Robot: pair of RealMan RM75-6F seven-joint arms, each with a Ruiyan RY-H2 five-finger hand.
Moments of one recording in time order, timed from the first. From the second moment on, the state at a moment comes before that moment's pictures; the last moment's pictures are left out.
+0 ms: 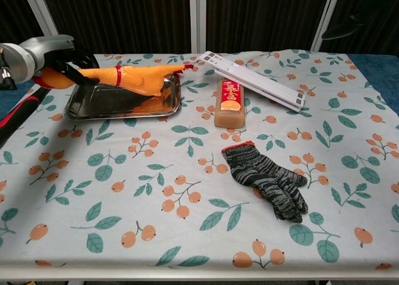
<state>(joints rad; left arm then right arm) -0.83 -1.59 -0.25 -1.16 0.72 0.75 -0.02 0.71 -1.14 0.18 -1.95 -1.18 1.20 -0.41</state>
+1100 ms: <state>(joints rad) -0.49 -1.28 -0.15 -1.56 1.07 1.24 0.04 0.44 -1.04 0.06 -1.85 -1.34 1.32 -0.14</state>
